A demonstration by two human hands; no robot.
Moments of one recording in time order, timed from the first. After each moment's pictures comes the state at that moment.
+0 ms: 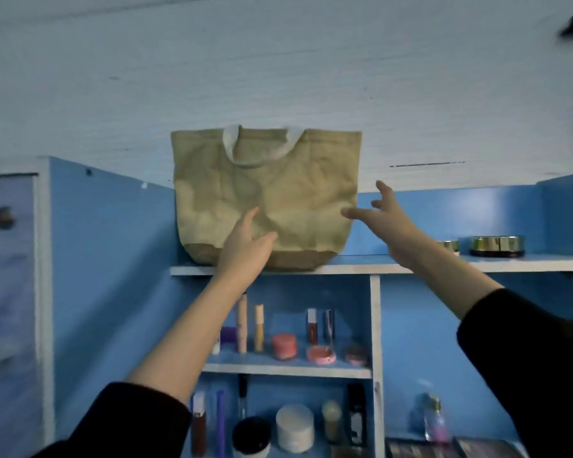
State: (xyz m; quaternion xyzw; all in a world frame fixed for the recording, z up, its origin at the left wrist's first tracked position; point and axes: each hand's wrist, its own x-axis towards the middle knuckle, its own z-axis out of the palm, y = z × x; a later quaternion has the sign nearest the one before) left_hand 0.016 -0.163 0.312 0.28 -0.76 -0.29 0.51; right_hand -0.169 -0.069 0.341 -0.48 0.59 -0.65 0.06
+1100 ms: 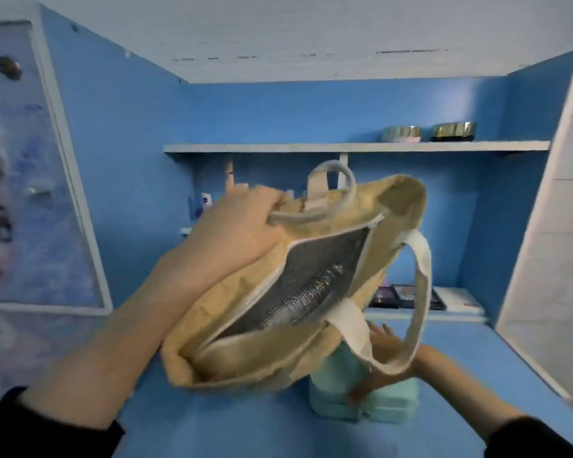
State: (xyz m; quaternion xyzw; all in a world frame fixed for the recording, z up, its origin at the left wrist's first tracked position) left_hand 0.091 -0.011 0.228 0.28 -0.91 -0.01 0.32; right_hand -0.138 0.065 0.039 -0.63 0.76 0.08 0.10
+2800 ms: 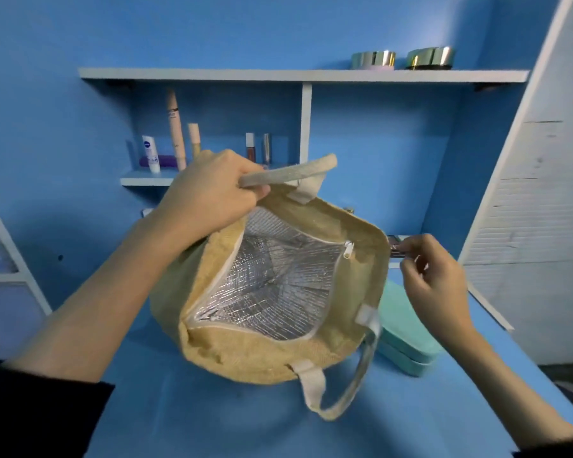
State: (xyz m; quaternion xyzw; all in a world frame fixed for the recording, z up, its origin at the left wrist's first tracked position) left_hand 0.047 -0.032 0.187 0.25 -0.92 -0.07 0.30; right_hand -0.159 0.135 0.047 -0.39 0.75 -0.51 -0.18
